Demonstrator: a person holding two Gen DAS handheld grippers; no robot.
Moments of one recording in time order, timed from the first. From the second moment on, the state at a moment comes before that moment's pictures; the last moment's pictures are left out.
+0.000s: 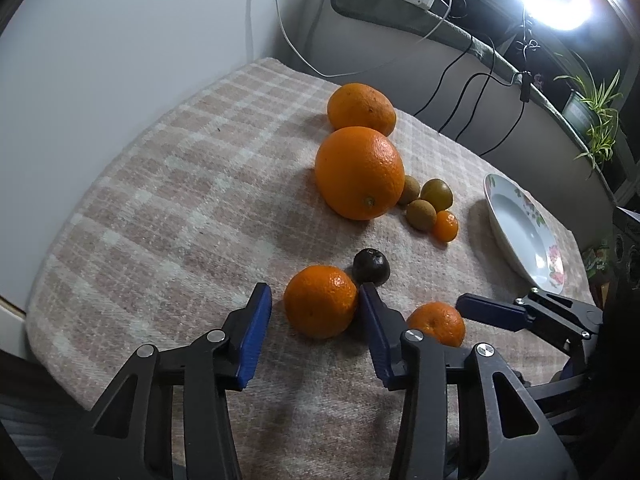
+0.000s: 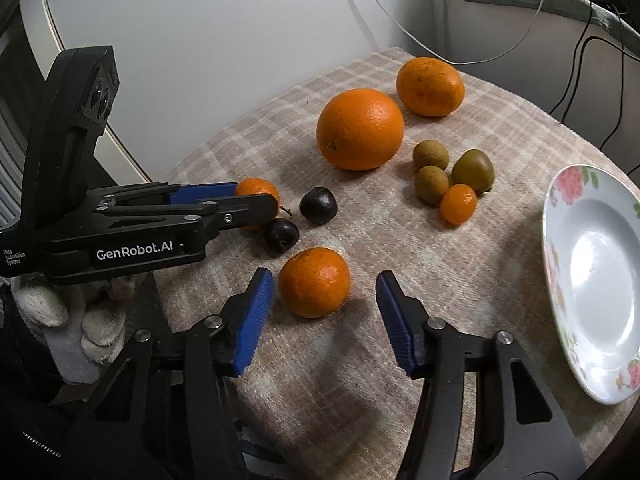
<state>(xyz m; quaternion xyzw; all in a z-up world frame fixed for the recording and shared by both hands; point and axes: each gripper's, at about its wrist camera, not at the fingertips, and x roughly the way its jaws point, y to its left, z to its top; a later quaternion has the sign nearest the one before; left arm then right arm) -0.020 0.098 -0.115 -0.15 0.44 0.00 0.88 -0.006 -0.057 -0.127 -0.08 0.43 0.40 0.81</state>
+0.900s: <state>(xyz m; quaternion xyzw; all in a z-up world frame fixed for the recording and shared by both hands) -0.017 0.092 -0.101 -0.15 0.42 -0.01 0.90 0.002 -0.077 -0.115 -0.03 0.42 0.39 0.82</state>
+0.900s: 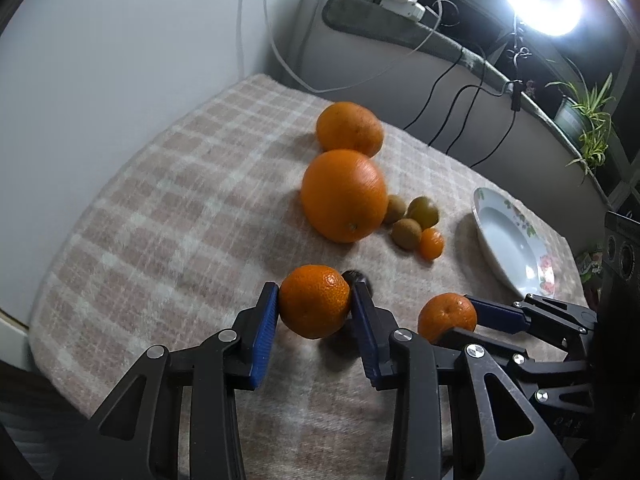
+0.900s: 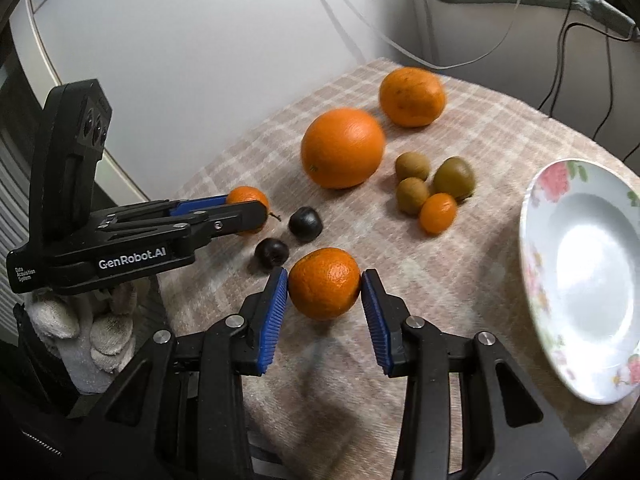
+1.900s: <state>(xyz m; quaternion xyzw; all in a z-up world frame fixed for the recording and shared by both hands) 0.025 -0.030 -0.071 -0.07 0.39 -0.16 0.90 0.017 -0.216 -0.085 0.02 0.39 0.24 0.89</state>
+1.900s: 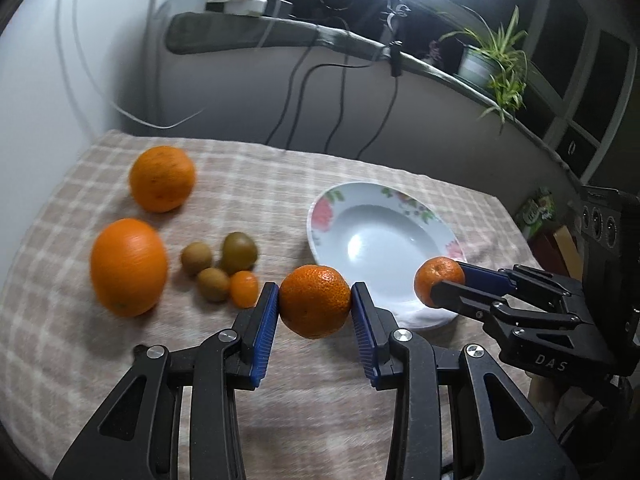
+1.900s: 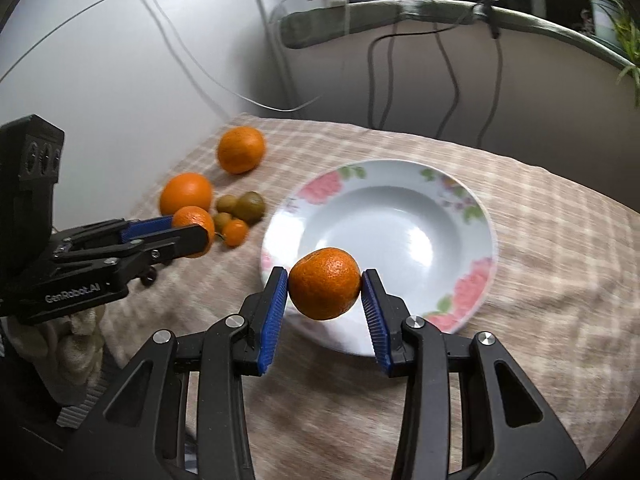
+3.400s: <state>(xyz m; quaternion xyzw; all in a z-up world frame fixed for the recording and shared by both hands) 0.030 -0.077 -0.074 -0.02 0.41 -0.19 0.89 0.008 -0.259 -0.084 0.03 0.37 0.18 0.91</state>
